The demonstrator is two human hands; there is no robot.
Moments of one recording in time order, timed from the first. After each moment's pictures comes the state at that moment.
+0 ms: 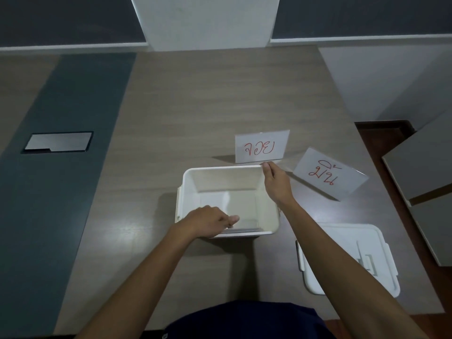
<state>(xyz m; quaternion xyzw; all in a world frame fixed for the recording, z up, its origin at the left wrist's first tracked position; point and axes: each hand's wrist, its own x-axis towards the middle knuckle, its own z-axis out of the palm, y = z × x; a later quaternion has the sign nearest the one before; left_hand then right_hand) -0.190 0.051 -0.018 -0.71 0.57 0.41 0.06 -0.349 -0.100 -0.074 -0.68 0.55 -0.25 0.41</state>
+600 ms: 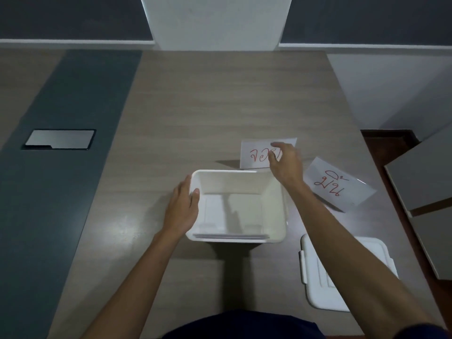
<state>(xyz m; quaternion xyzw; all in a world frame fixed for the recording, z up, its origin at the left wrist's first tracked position) -0.131 0.052 -0.067 -0.84 0.37 0.28 -0.29 -0.327 -0.167 -0.055 -0.75 0.56 -0.25 0.27</state>
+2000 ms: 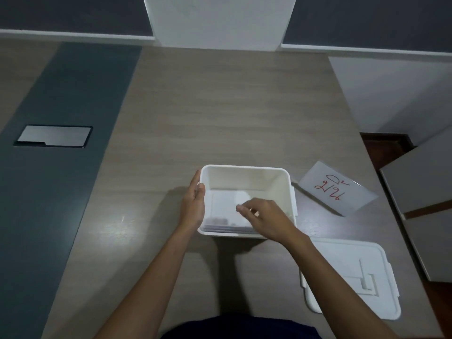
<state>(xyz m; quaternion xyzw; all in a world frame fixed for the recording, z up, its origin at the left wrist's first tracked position) -0.146 0.024 -0.079 -0.74 0.24 0.37 -0.52 -0.338 -0.051 -0.047 -0.85 0.38 -0.04 0.36</state>
